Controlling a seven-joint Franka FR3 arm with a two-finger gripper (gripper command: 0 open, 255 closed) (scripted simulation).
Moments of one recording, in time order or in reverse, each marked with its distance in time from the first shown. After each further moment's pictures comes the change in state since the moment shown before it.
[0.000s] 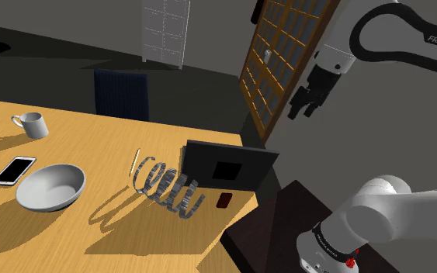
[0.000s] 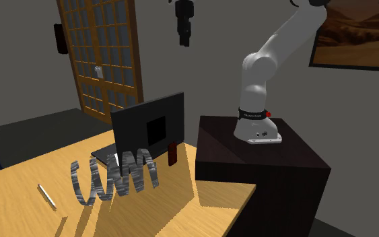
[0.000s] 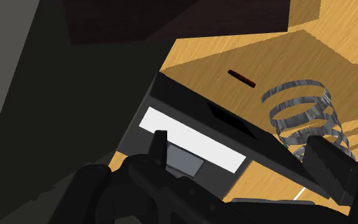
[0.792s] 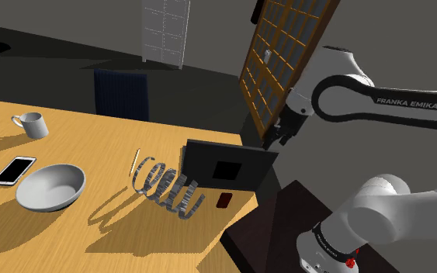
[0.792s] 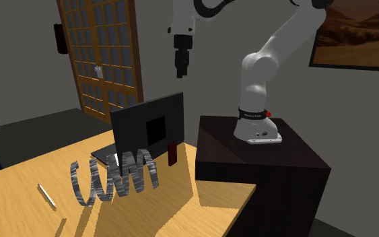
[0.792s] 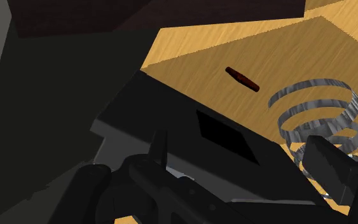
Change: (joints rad) arm 0.042 -0.009 0.121 -0.324 0.061 0.367 0.095
